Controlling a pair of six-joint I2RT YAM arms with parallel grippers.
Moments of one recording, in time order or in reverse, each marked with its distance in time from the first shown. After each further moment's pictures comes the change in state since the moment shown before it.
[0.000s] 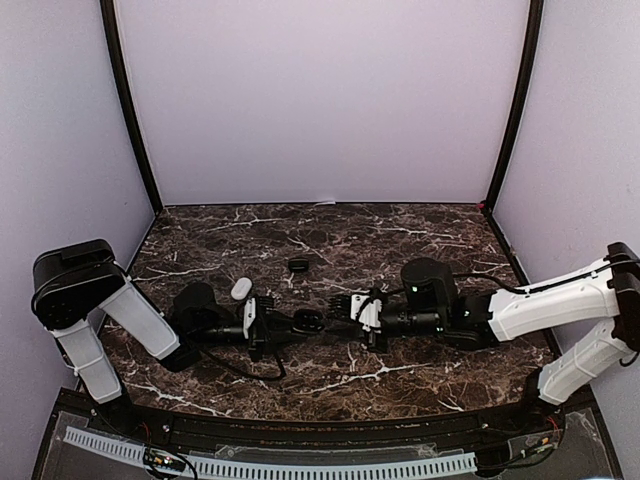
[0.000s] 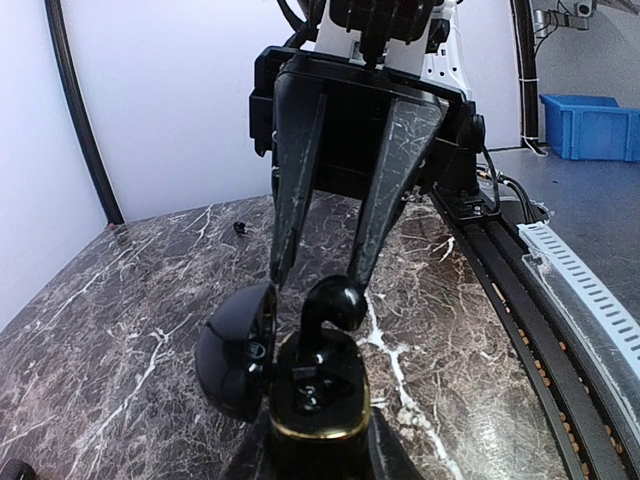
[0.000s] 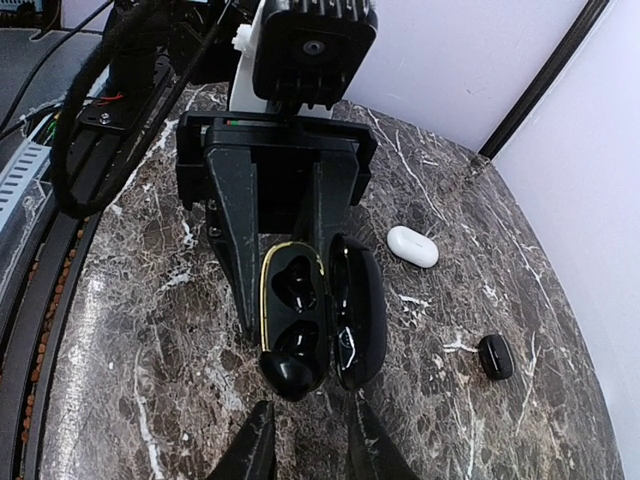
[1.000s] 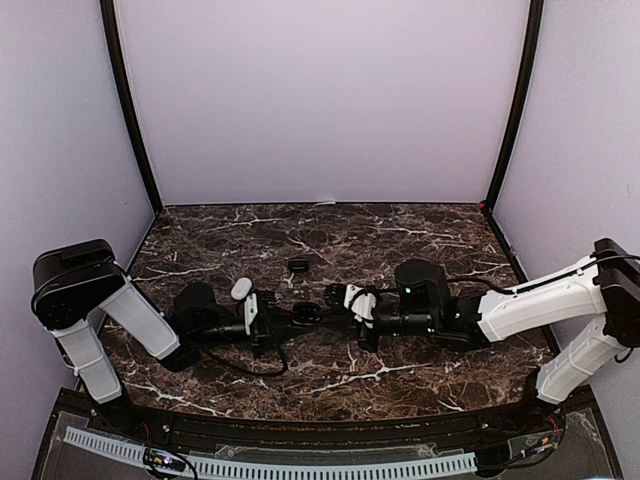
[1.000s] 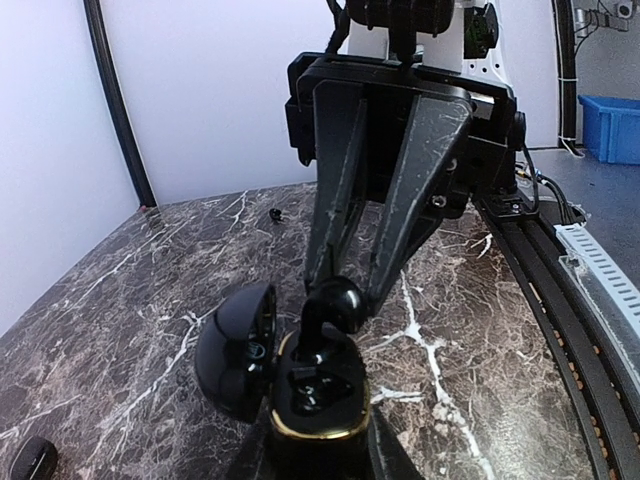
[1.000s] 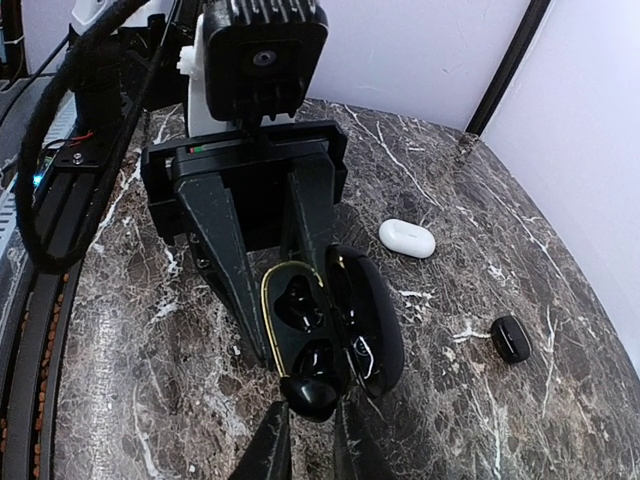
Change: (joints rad) left arm 0.000 0.000 0.000 -0.003 -0.096 -0.007; right arm 0.001 0.069 0.014 0.088 0.040 0.156
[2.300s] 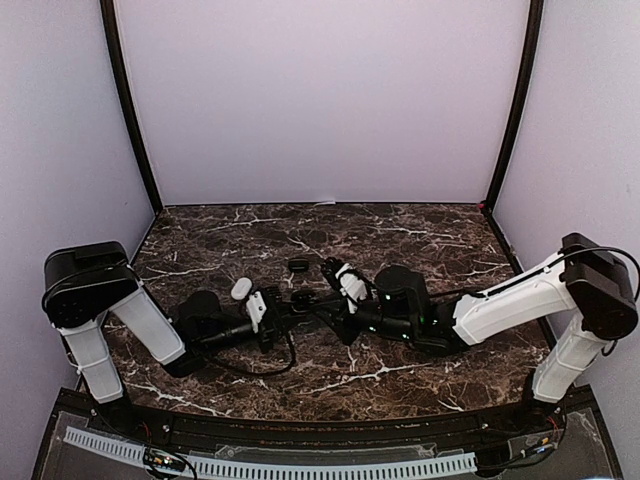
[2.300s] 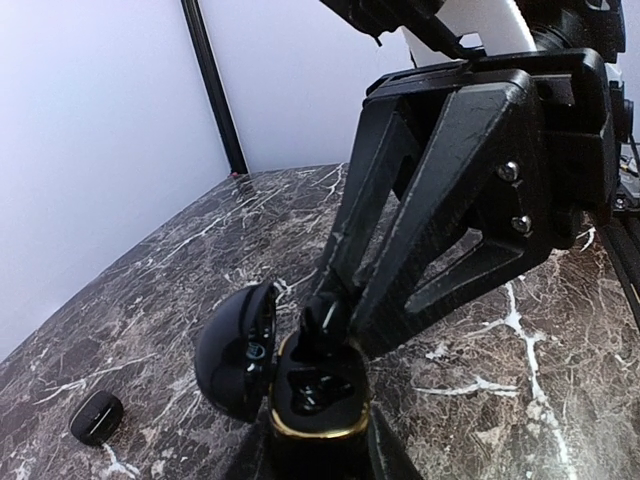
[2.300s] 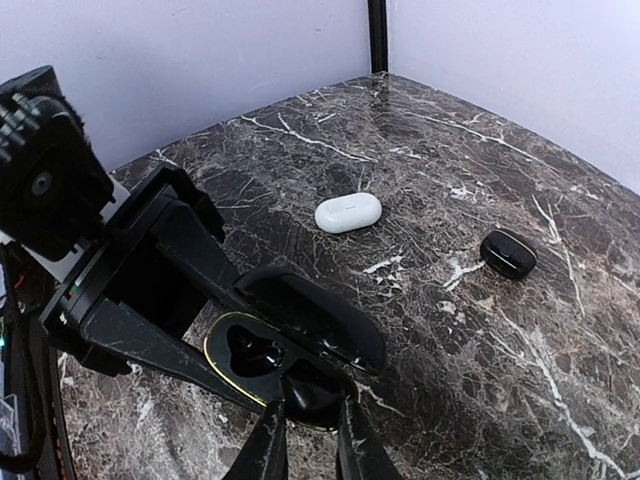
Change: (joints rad) left arm -0.048 0.060 -0.003 0.071 -0.314 0.032; right arm 0.032 0.157 0.059 0.135 0.237 0.465
